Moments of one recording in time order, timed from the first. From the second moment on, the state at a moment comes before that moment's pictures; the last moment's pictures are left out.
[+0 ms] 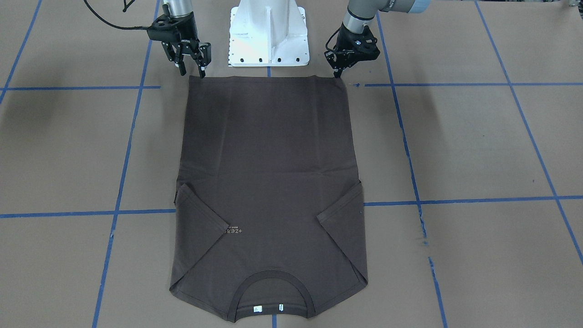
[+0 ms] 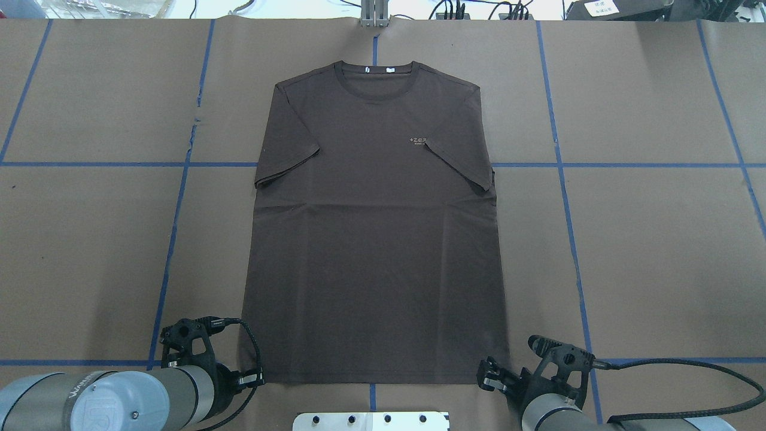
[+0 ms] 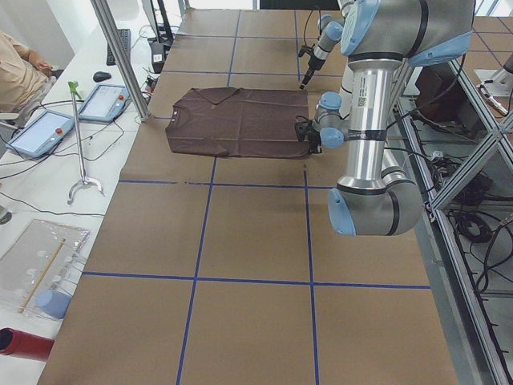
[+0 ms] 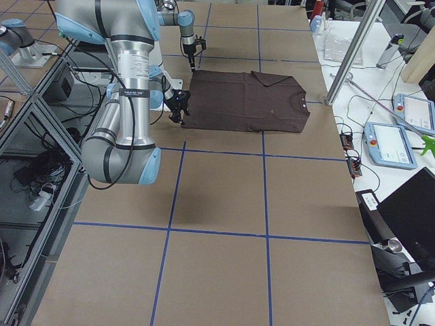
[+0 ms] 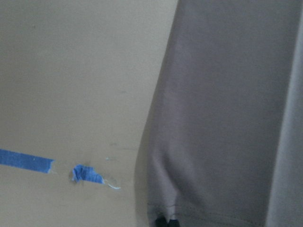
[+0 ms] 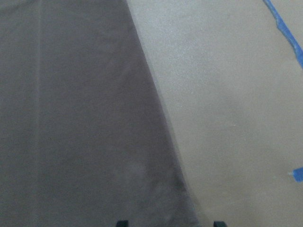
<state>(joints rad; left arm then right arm) -0.07 -1.66 -2.07 -1.91 -1.52 -1.75 -0.09 -1.52 2.15 -1.47 1.13 1.96</state>
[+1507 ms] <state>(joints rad) -0.07 -1.67 -2.10 -1.90 -1.52 -1.75 -0.12 -1.52 2.15 -1.49 1.09 2.02</state>
